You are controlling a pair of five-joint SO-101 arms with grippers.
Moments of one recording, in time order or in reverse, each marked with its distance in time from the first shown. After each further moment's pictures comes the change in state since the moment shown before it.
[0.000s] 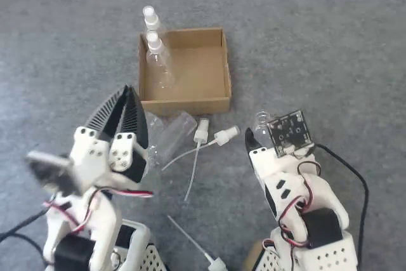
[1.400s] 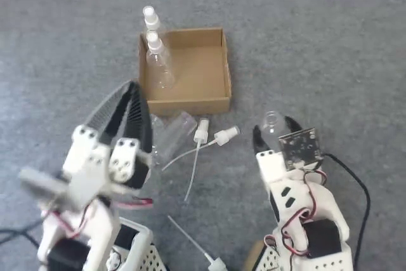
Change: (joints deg) left arm 6.3 3.4 -5.2 -2.9 -4.7; right arm 4.5 -13.3 7.6 -1.3 0.2
